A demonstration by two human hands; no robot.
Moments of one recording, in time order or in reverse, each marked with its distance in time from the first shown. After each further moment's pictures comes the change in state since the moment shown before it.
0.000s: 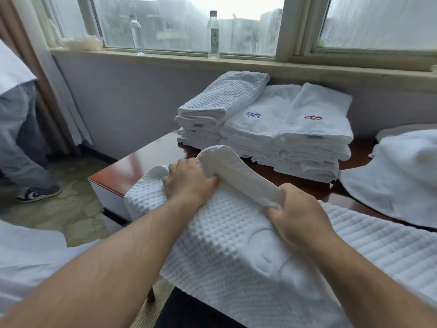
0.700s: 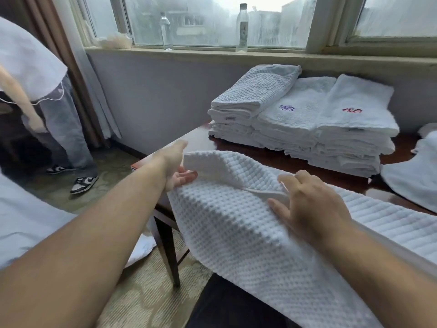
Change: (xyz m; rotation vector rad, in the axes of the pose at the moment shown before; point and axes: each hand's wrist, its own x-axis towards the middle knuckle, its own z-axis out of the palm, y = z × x) left_hand 0.023 -0.087 -0.084 -1.107 -0.353 -0.578; right_hand -0.011 -0.043 0.018 -0.378 0.058 -0.351
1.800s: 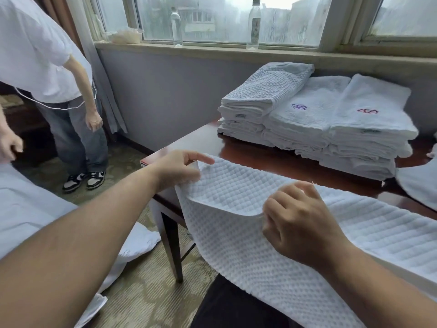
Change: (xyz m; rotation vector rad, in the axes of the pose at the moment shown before) left_hand 0.001 -0.015 -0.039 0.604 -0.373 0.453; right_hand -0.013 -0.030 0.008 0.019 0.387 -0.494
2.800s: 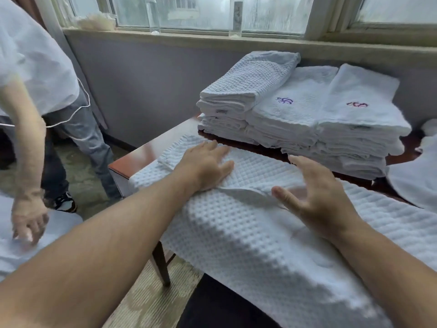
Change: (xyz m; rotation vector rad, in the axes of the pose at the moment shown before) left_hand 0.099 0.012 0.079 0.833 0.105 0.153; right_hand -0.004 0.082 0.019 0.358 -0.319 0.681
